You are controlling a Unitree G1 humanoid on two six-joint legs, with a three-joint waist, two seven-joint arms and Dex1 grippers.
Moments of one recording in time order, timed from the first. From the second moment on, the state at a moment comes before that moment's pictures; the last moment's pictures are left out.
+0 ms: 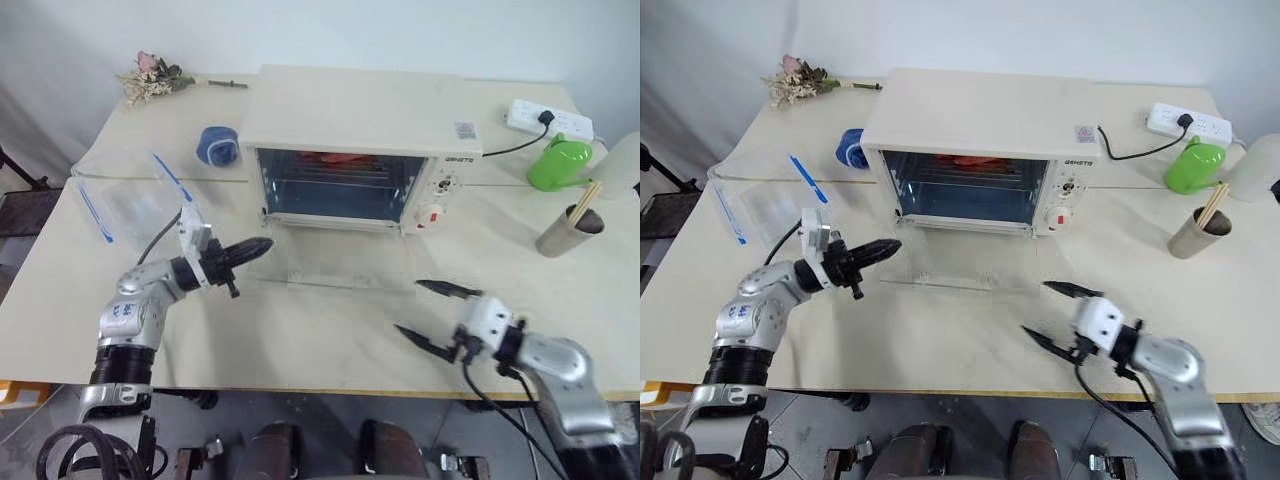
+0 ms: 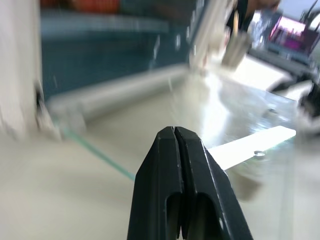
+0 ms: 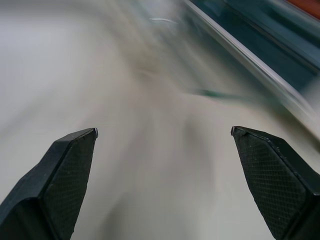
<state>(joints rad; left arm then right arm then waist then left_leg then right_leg) -0.45 0.51 0.11 0.31 -0.47 0.27 -1.04 0.08 -0.63 -0.16 -0.08 0.22 -0.24 0.90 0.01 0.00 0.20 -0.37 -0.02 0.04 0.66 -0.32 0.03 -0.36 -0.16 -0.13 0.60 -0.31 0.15</state>
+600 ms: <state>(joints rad) -0.20 0.50 0.19 0.01 -0.55 0.26 -1.01 -0.59 -0.44 0.30 -0.10 -0.39 -0.09 0.50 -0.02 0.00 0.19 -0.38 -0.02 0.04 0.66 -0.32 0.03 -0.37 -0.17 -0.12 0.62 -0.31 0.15</state>
